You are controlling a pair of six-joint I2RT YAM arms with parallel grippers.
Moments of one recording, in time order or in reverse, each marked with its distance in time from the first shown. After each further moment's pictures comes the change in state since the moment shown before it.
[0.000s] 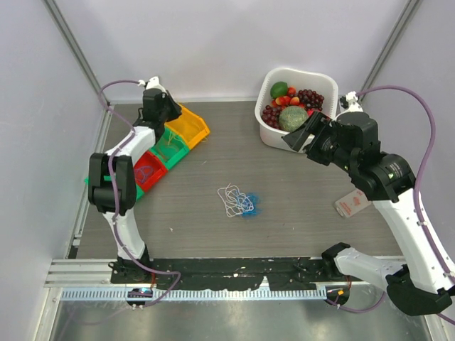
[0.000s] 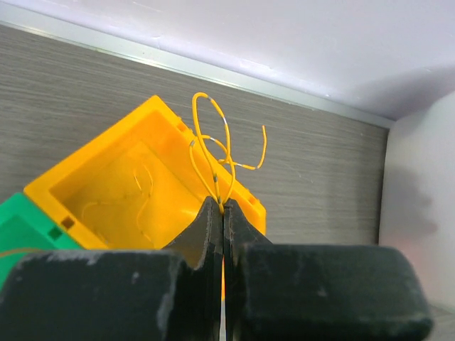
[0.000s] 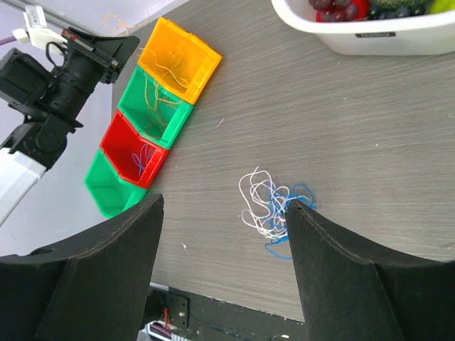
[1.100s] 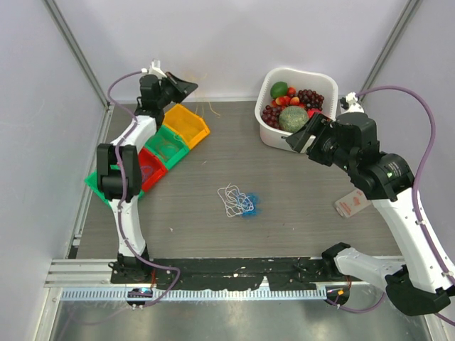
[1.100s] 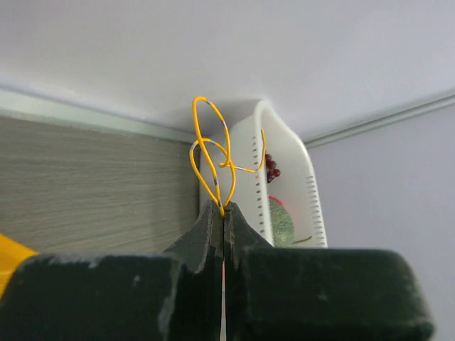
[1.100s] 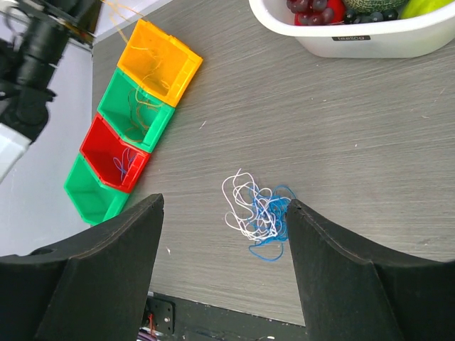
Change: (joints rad) left arm 0.048 0.194 0.262 0.222 0.412 -0.466; right arm -0.018 0.001 -0.006 -0.017 0.031 -0.042
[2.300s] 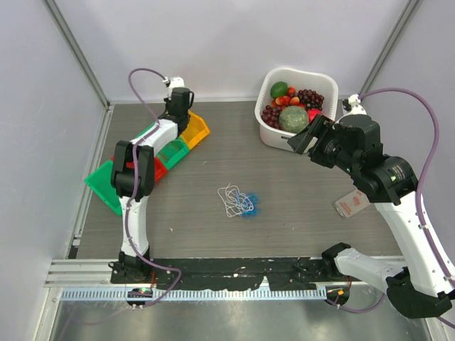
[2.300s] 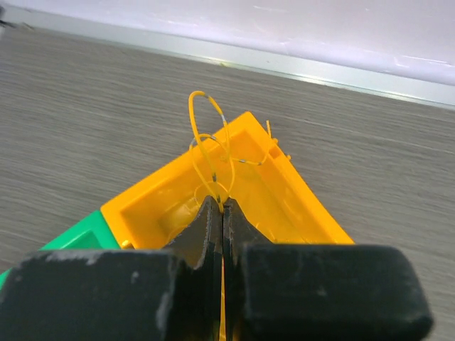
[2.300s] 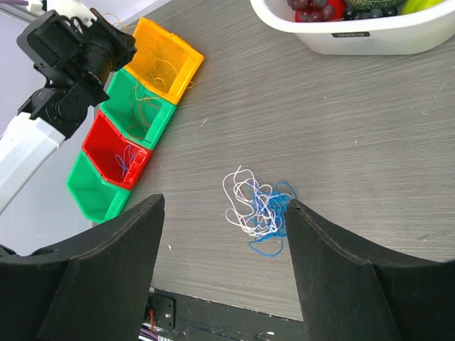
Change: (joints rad) left arm -0.138 0.080 -0.036 -0.293 -0.882 0.718; right arm -0.004 -0.020 -0.001 -0.016 -0.008 0.001
